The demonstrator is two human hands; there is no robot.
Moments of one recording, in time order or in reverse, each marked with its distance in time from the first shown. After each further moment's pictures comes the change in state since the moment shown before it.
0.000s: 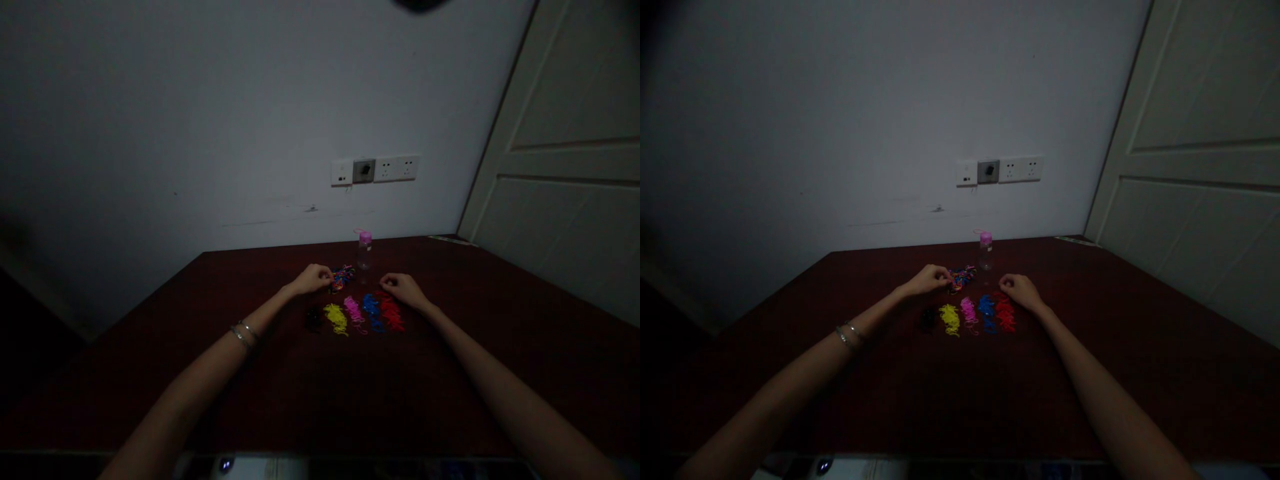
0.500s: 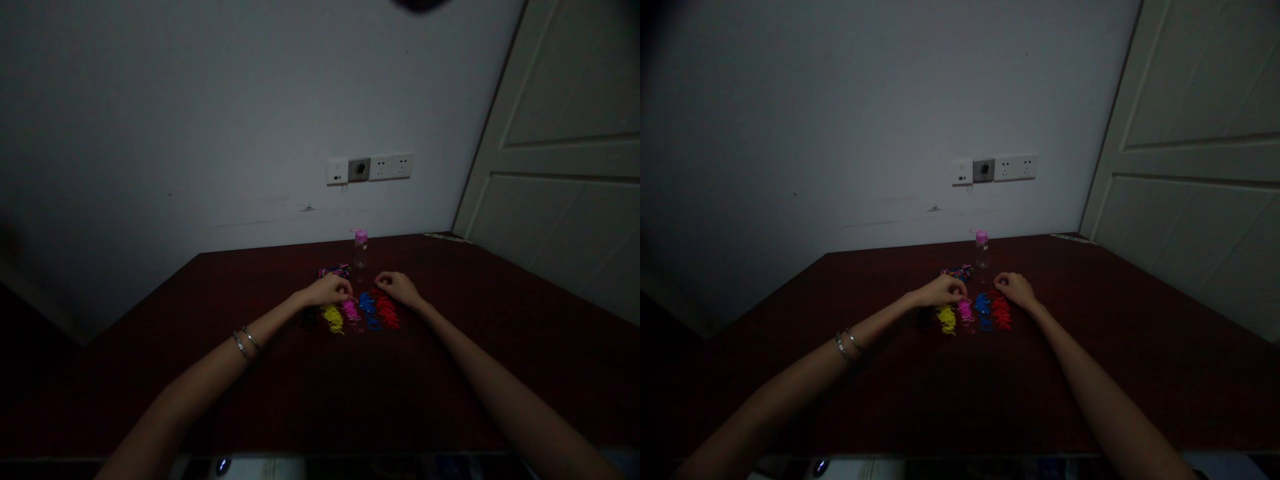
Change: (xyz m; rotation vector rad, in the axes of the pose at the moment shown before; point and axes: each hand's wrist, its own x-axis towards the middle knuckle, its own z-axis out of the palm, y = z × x) left_hand -0.006 0.057 0.018 -0.024 -0.244 0.148; right_hand -0.001 -0.009 0.000 -0.067 0.013 0.080
